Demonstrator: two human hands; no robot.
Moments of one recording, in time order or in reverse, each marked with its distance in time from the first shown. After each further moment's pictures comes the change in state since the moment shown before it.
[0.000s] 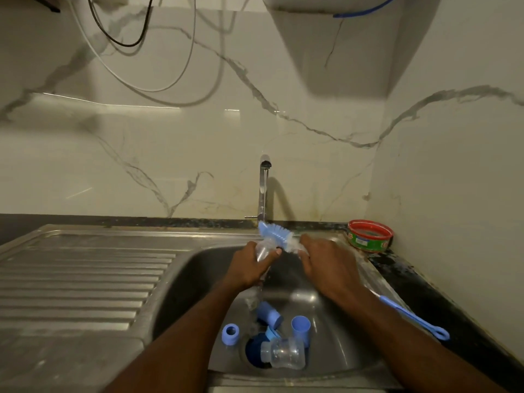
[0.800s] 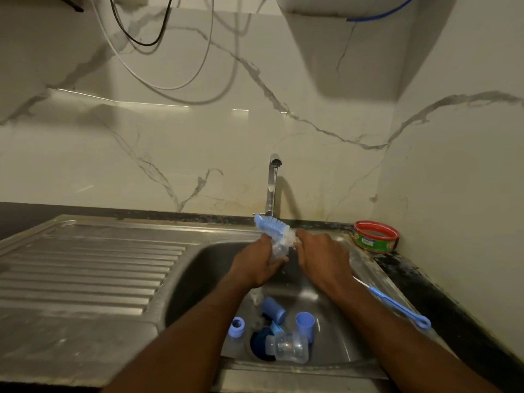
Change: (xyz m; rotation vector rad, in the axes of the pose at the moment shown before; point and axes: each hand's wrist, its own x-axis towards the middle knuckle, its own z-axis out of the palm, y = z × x) left_hand -0.002 0.012 -0.001 0.472 -0.040 0.182; right_hand 0.008 -0.026 0.008 -0.032 -0.008 0.010
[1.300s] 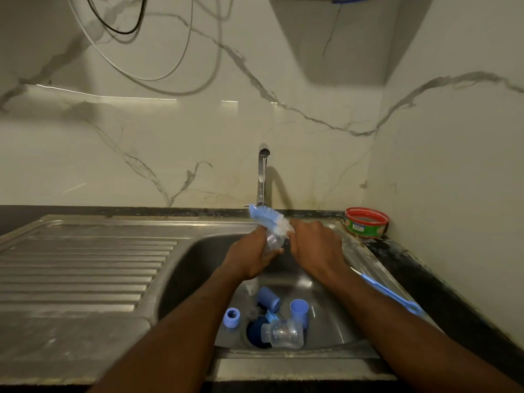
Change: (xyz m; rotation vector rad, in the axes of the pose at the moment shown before) left_hand -0.001 -0.004 0.002 0.005 0.000 0.058; right_hand -0.002 0.005 0.002 -0.051 0.084 -0.026
